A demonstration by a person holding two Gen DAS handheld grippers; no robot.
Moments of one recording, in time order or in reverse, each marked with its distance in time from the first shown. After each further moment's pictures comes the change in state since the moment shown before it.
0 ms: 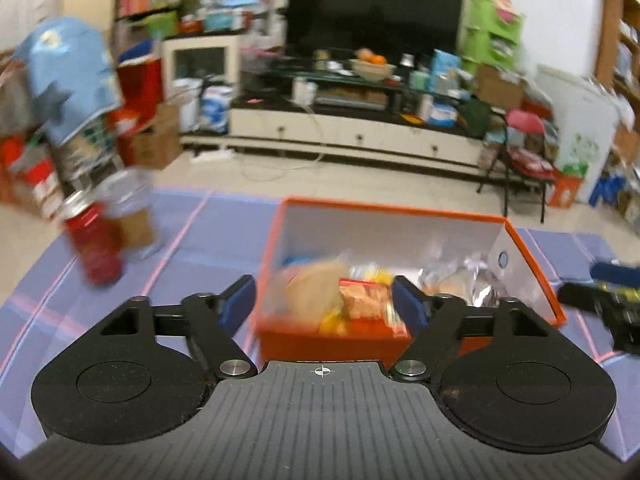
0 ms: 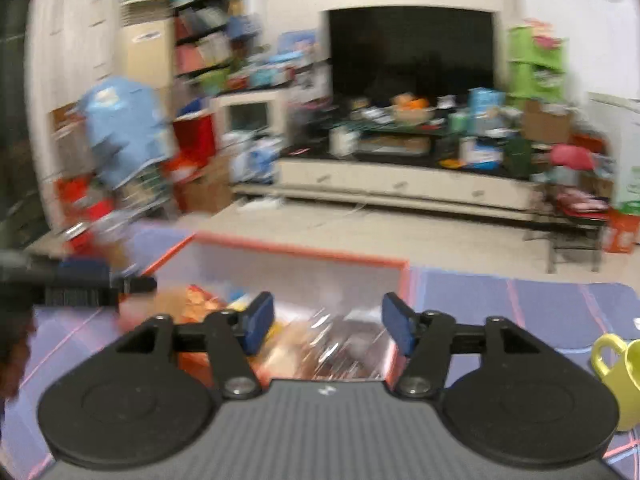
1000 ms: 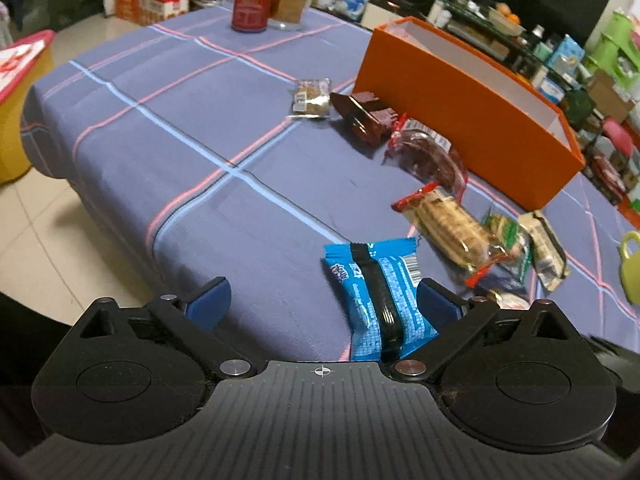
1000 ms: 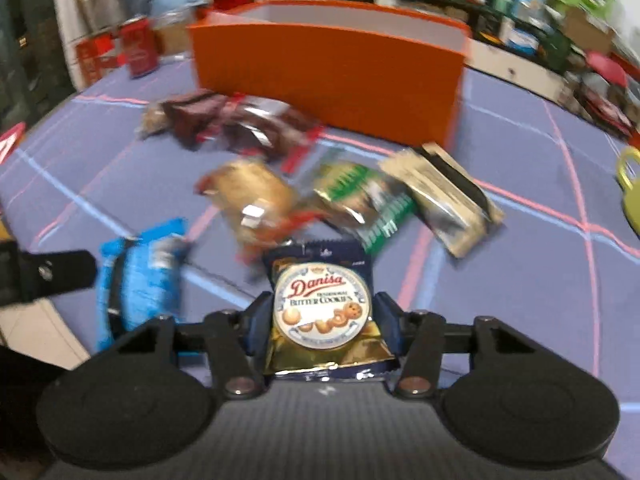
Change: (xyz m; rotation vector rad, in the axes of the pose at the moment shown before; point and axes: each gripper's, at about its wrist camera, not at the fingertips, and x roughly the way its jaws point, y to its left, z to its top) left arm -0.106 -0.041 -0.187 -0.410 0.235 0.245; right arm -0.042 0.052 -0.161 -0.064 0.394 -0.008
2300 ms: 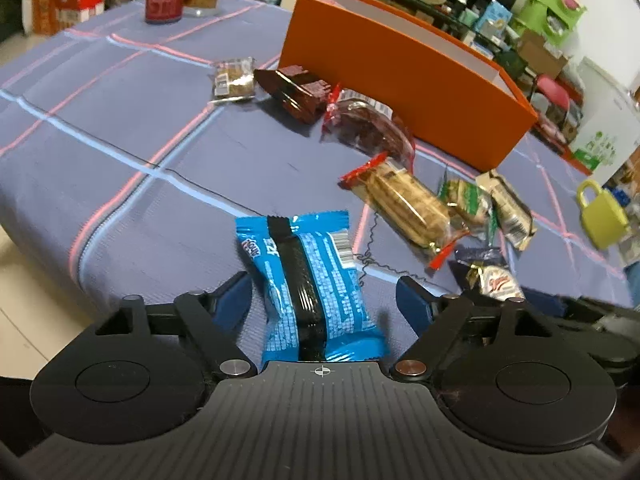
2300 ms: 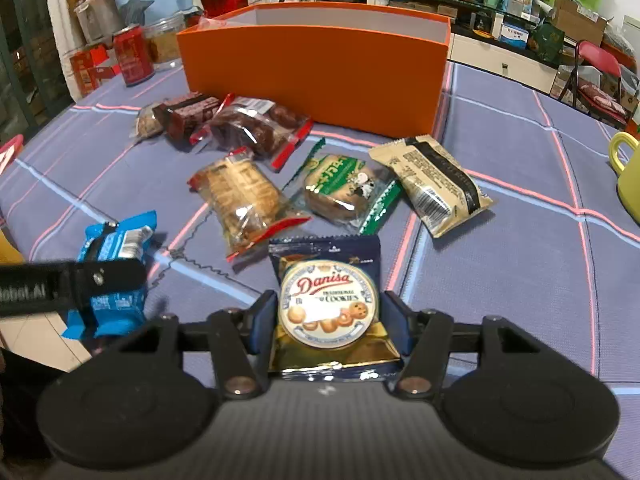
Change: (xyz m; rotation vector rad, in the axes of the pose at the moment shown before) left arm 0.036 0.002 -0.001 0.173 0.042 -0.209; right arm -0.003 -0.004 -0.006 0.018 -0.012 0.008
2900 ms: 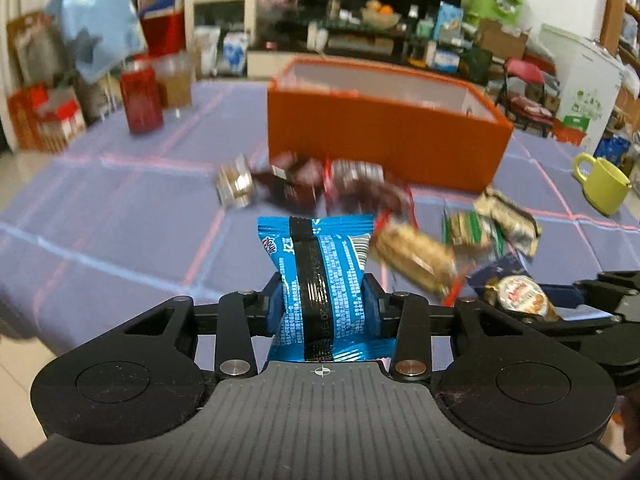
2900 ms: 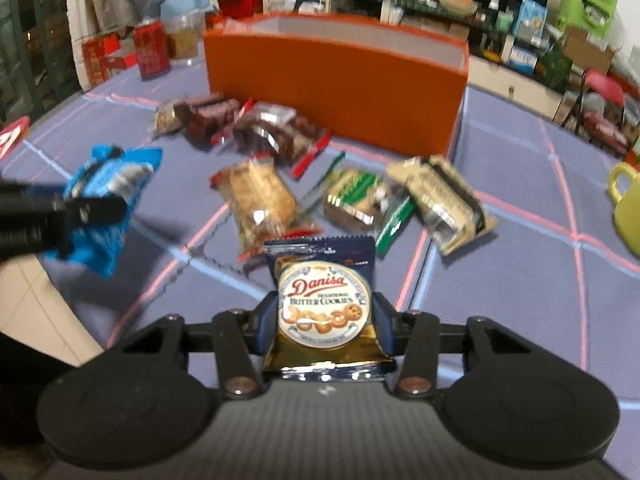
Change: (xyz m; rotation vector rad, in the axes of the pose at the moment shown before) left arm -0.034 -0.002 0.031 0.277 -0.158 0.044; right arm -0.014 0.017 0.000 -0.076 -0.050 -0.021
